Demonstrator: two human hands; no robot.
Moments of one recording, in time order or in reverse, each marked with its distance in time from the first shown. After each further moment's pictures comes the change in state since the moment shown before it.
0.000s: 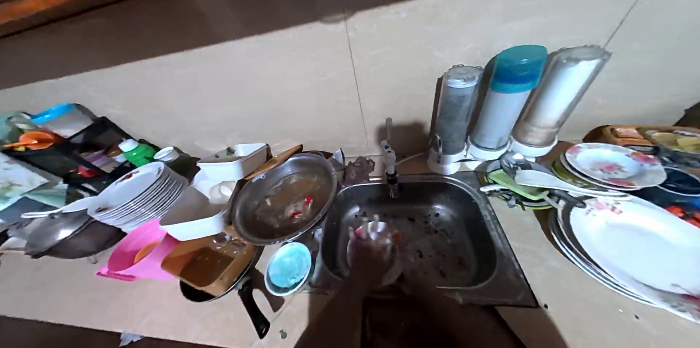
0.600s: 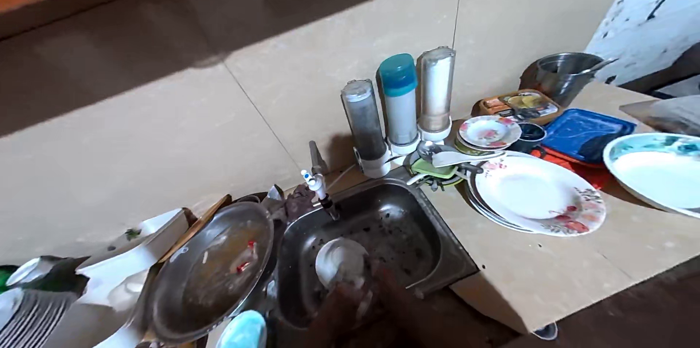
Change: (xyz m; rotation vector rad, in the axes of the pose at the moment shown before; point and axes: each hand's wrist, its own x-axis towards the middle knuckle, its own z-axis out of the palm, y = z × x) left_hand -0.027 0.007 -0.025 0.160 -0.225 0.579; right_hand 0.014 -0.017 -0.010 0.226 0.434 0.133
